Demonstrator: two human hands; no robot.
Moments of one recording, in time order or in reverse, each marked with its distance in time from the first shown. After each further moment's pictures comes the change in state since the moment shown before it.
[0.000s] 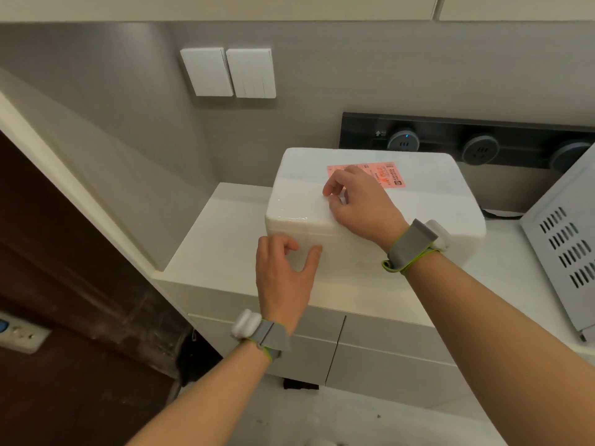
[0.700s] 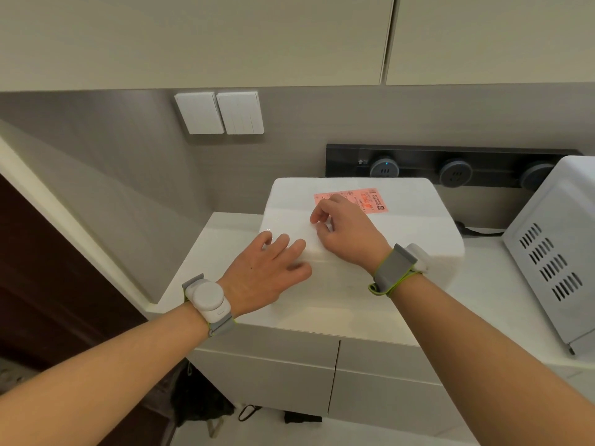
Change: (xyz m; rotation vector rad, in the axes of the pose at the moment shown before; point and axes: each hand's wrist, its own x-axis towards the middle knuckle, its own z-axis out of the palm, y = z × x) left_hand 0.086 -0.006 -0.039 0.890 -0.274 1.363; right_hand -0.001 -0.001 -0.002 0.022 -0.024 0.013
